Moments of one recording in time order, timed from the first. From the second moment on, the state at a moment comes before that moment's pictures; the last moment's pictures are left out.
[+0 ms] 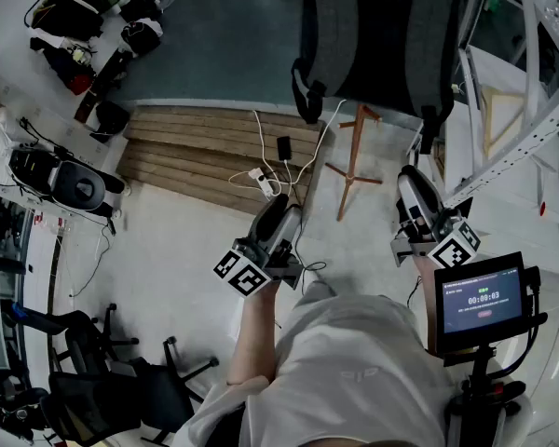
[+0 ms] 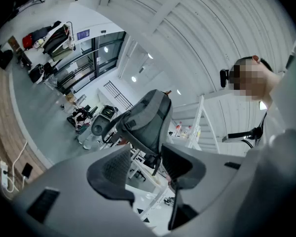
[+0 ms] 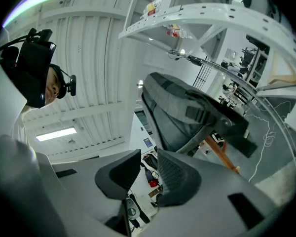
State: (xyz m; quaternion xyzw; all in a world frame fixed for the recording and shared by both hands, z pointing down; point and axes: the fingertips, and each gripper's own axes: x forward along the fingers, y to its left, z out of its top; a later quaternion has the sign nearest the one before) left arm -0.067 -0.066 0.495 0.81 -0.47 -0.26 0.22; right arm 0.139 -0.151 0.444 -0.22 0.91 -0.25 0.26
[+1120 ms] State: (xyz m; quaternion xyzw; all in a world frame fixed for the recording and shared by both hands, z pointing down) left arm -0.086 -0.288 0.357 0.92 -0.39 -0.10 -0.02; right arm 0.184 -0.259 0.322 -0.42 0.88 0.04 0.19
